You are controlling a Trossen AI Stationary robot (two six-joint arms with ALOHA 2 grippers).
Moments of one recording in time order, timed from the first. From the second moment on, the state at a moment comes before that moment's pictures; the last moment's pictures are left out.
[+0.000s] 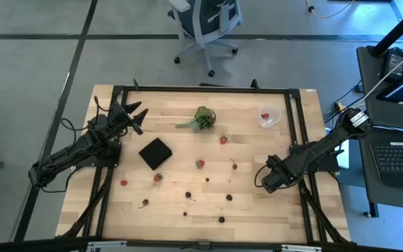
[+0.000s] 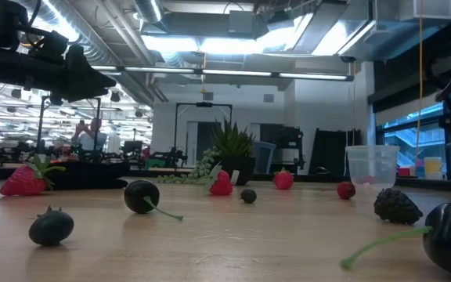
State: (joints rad) left arm 0.60 0.03 0.01 0.07 -0.18 -0.15; right arm 0.60 1.40 0.59 -0.89 -0.08 1.59
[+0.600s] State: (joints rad) left arm 0.60 0.03 0.01 0.07 -0.18 -0.15; right arm 0.60 1.40 0.59 -0.88 -0.07 1.59
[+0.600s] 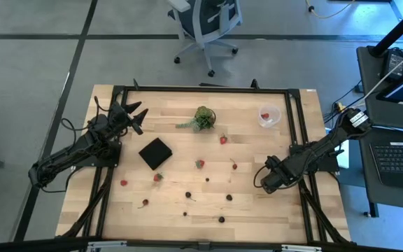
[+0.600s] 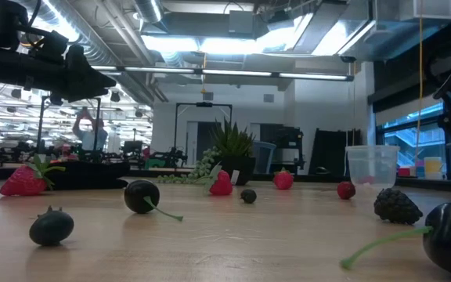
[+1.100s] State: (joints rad) left arm 0.60 0.03 0.01 0.07 -0.18 -0.15; right arm 0.55 1.35 0.72 -0.93 0.12 1.46
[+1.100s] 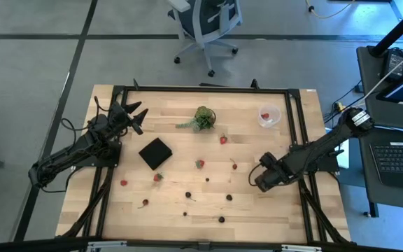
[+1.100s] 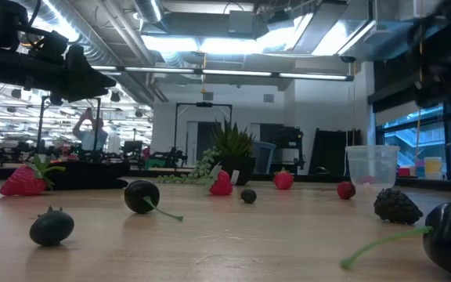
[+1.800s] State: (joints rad) left arm 0.60 0.03 0.01 0.11 -0.18 -0.15; right arm -0.18 1.31 1.07 -1.29 0.27 0.69
